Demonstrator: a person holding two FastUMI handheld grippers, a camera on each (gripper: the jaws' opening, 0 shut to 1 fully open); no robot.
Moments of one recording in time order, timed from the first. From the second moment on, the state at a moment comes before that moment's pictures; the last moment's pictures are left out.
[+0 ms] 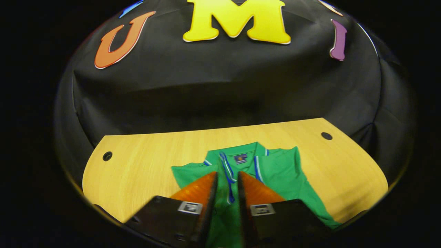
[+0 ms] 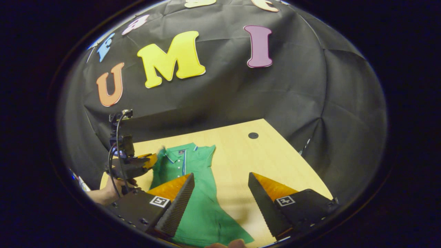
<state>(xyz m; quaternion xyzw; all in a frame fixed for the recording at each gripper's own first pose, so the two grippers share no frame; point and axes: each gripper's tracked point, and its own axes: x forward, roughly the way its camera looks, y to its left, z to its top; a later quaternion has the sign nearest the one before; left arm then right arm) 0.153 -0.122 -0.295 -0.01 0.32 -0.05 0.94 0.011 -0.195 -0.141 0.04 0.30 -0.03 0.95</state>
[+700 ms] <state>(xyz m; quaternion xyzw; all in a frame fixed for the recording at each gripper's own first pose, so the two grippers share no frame) 0.018 -0.073 -0.196 0.00 0.27 0.05 0.96 -0.027 -0.156 -0.144 -0.04 0.27 0.09 0.96</state>
